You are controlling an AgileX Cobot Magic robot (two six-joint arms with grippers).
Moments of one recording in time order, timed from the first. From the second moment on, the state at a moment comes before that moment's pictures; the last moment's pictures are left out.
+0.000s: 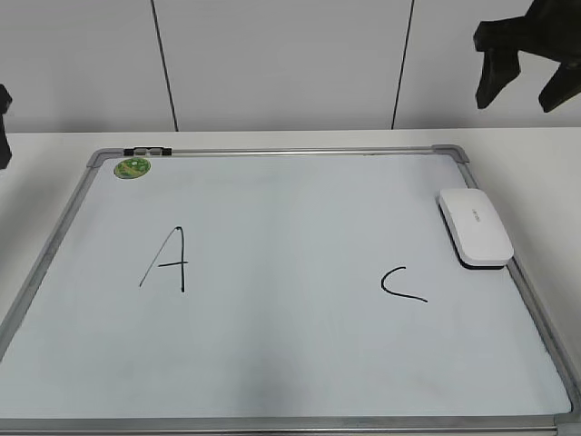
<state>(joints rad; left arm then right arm) 0.00 1.76 -1.48 0.00 1.12 -0.08 0.08 1.88 -1.81 0.05 1.23 0.07</state>
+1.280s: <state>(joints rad) -0.26 0.67 -0.86 0.15 1.09 -0.18 0.11 0.71 -0.79 0.06 1.10 0.07</state>
